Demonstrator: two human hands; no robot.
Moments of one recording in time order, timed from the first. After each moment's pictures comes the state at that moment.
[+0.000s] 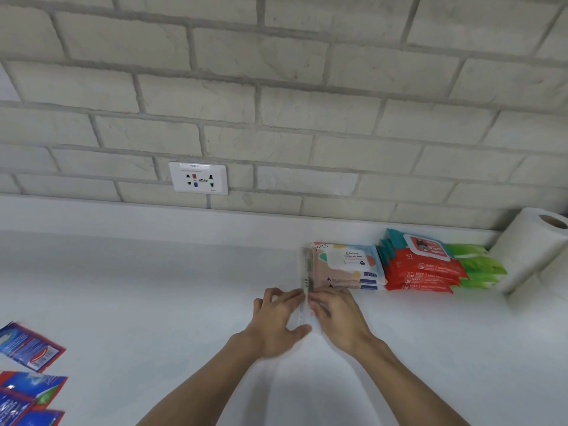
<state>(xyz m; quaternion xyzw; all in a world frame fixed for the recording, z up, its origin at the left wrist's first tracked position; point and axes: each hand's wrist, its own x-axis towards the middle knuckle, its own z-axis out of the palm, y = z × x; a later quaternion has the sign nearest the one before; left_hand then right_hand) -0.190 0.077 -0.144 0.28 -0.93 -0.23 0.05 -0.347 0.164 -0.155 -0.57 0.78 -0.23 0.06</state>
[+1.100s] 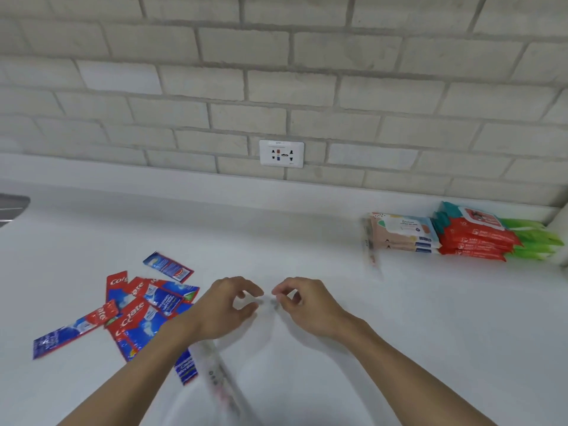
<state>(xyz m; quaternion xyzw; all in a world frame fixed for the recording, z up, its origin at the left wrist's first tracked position) 0.075 0.089 -0.095 0.36 -0.88 -0.28 0.11 -0.119 0.182 -0.094 -0.61 0.68 -0.30 0.27</state>
